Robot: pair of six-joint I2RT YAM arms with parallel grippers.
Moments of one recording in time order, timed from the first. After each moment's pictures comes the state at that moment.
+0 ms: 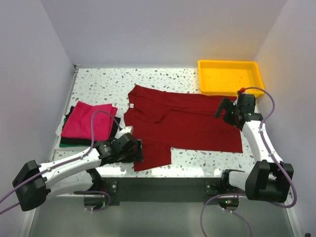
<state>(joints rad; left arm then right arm) -0.88 0.99 0.54 -0.60 -0.20 -0.90 -0.10 1.20 0.87 -0.54 -0.07 0.36</state>
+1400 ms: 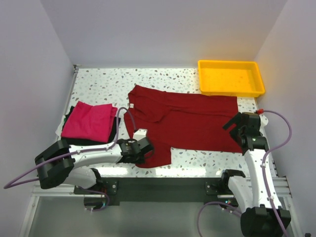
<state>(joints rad) -1.07 1.34 0.64 -0.55 -0.33 -0.93 -0.11 0.82 0.70 -0.71 0.22 0.66</state>
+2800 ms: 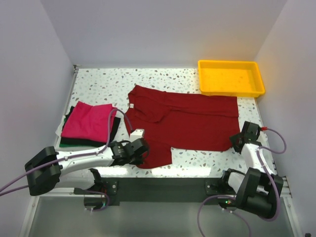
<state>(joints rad) -1.07 1.20 0.57 -0.51 -0.30 -0.94 -0.34 1.05 0.40 -0.34 0.16 0.87</state>
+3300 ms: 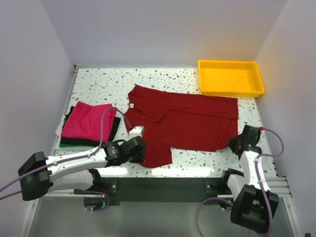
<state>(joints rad) -1.07 1.09 0.58 -0.49 -0.27 -0.93 -0.34 0.87 0.36 -0.41 0.02 0.77</state>
